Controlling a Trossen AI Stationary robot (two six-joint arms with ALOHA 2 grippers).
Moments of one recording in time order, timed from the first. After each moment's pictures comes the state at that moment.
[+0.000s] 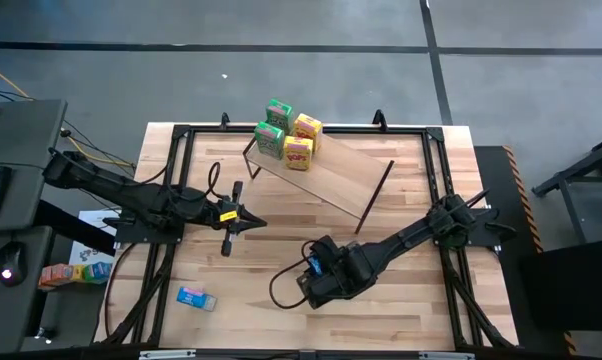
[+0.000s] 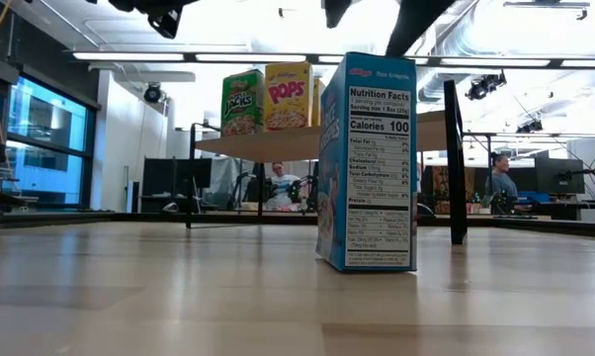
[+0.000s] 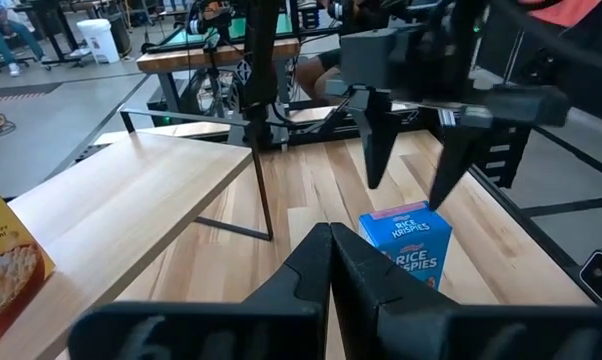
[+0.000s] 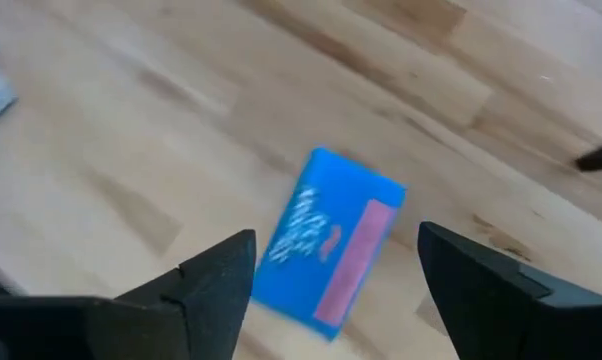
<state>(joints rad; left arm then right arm) -0.28 0.93 0.60 0.12 -0.19 0.06 0.49 2.07 1.96 -1.25 0.38 1.44</state>
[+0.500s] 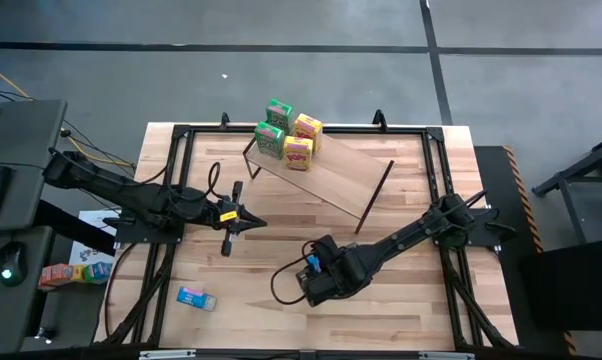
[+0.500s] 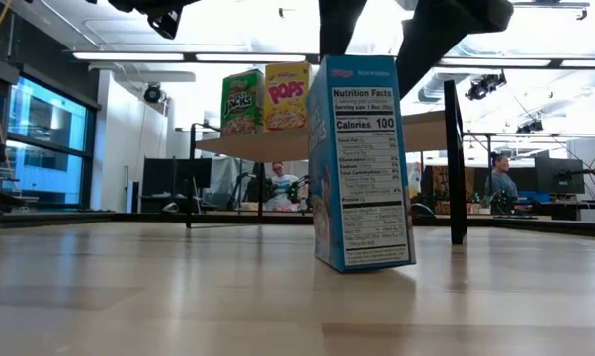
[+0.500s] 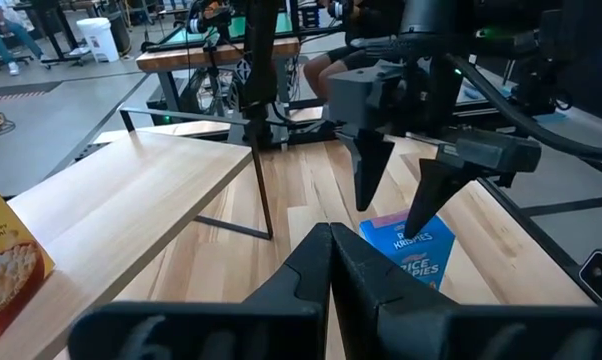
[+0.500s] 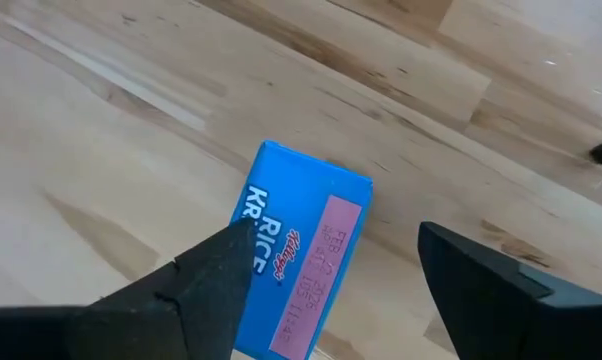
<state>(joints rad) -0.28 0.93 0.60 0.12 -0.19 0.05 0.48 2.07 1.86 -1.16 0.40 1.52</state>
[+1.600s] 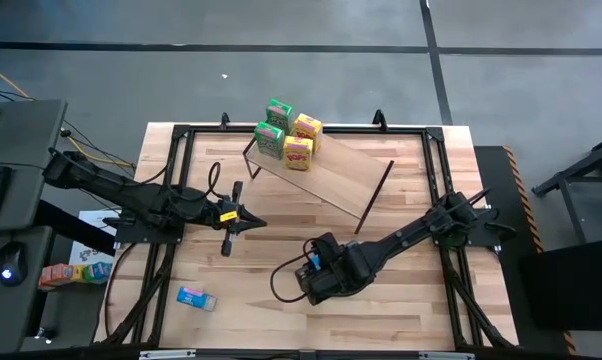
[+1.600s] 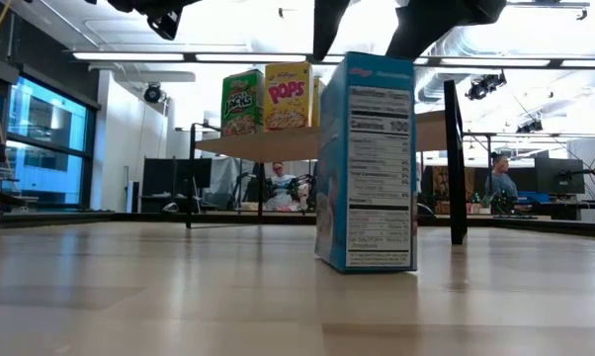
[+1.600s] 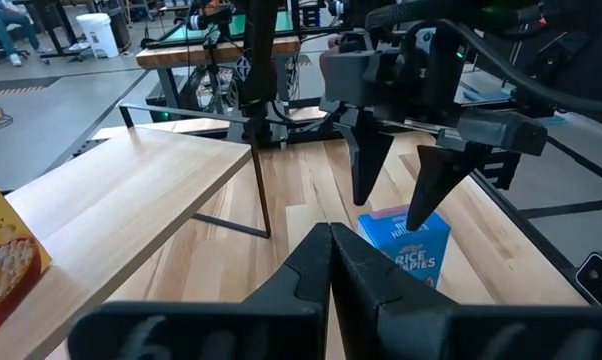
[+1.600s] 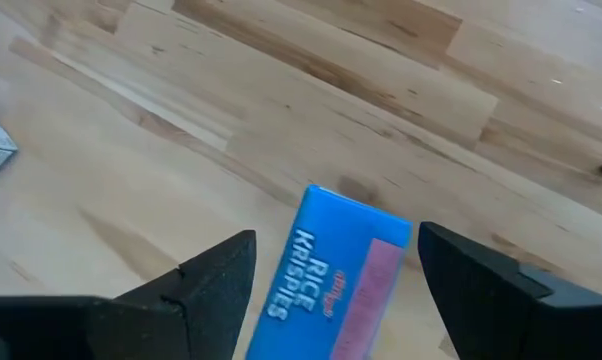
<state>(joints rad) -0.28 0.93 0.60 0.12 -0.19 0.04 0.48 2.04 1.85 -1.13 0.43 1.52</state>
